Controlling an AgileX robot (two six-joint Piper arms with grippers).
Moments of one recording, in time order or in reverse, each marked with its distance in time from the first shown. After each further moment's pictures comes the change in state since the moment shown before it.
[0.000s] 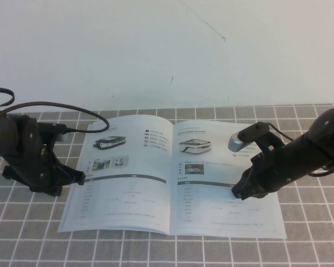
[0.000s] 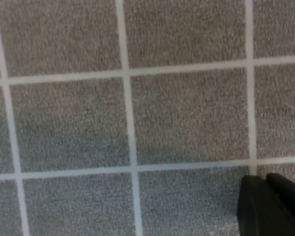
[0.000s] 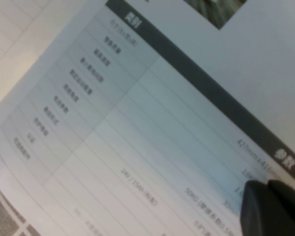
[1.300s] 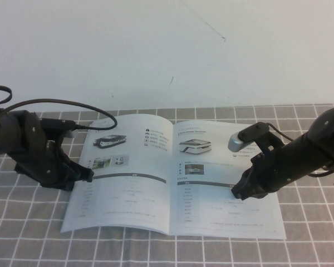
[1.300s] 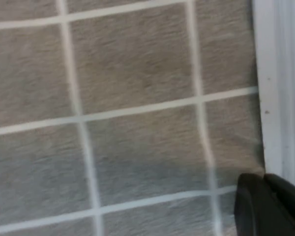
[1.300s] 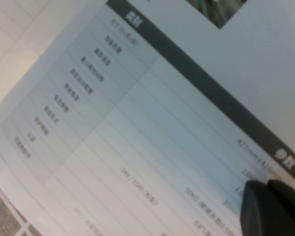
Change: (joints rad) right arm 0.000 0.000 -0.002 0.000 0.002 0.000; left arm -0.010 0.021 -0.030 -0.150 -0.015 0.200
